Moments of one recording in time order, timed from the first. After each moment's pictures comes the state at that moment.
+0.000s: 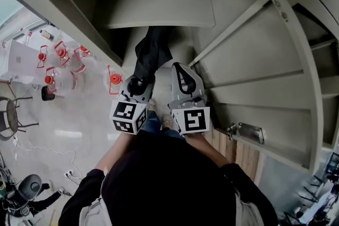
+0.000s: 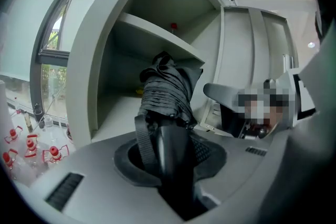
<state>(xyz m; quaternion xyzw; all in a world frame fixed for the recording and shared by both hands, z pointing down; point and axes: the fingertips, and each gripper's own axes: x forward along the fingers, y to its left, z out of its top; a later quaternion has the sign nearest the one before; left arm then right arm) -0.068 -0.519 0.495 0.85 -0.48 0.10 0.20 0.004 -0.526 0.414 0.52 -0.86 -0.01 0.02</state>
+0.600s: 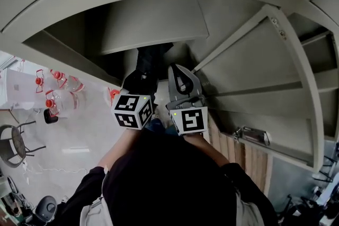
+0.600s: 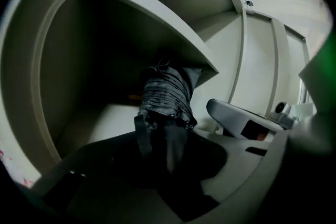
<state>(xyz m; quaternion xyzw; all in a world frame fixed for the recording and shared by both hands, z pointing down) -0.047 -0.585 0.468 0.86 -0.44 0.08 0.24 0.003 -0.564 0.405 0.57 -0.82 -0.02 0.01</state>
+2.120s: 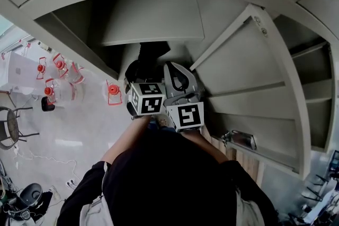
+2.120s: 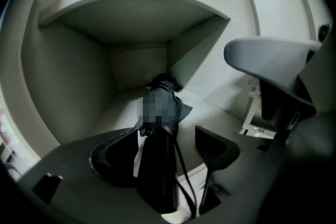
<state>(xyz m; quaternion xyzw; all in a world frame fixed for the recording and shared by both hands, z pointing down) -0.053 -0.600 0.505 0.76 -0.57 0.27 0.15 -0.001 -0.564 0.397 0.51 -0.86 -0.01 0.01</state>
